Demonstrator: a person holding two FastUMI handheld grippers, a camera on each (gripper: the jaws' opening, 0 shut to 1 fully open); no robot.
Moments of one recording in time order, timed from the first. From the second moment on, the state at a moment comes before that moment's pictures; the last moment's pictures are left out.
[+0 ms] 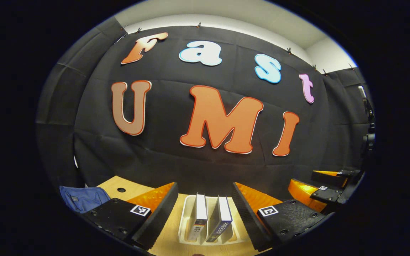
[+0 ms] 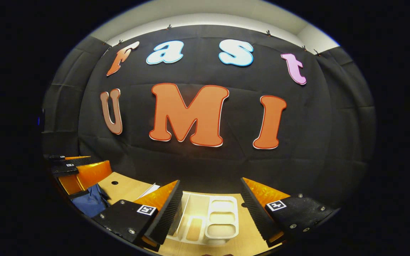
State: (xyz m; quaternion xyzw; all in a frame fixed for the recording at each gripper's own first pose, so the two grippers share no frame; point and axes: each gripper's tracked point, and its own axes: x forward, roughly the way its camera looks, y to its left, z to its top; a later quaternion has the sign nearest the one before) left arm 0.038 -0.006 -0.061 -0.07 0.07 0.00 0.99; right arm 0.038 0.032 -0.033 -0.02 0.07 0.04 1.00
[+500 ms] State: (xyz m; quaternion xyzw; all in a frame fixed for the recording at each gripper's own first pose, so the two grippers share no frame) left arm 0.066 -0.026 -0.045 -0.07 0.05 -0.03 1.00; right arm 0.046 0.037 -0.029 -0.03 0.06 0.05 1.00
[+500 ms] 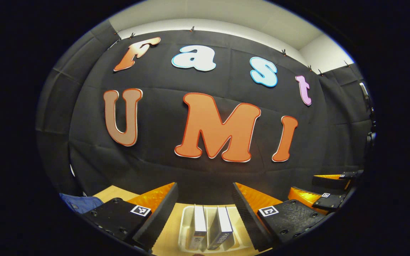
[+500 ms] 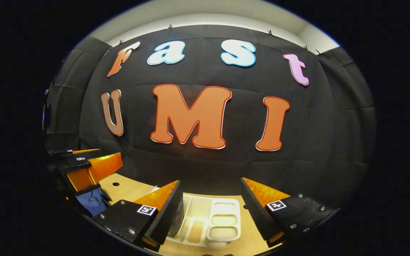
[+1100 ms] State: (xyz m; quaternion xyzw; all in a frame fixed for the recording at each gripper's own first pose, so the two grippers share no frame) left arm 0.034 -0.001 -0.006 -0.01 -0.03 -0.01 1.00; right arm 0.034 0.024 -0.030 0.01 0.06 0.02 1.00
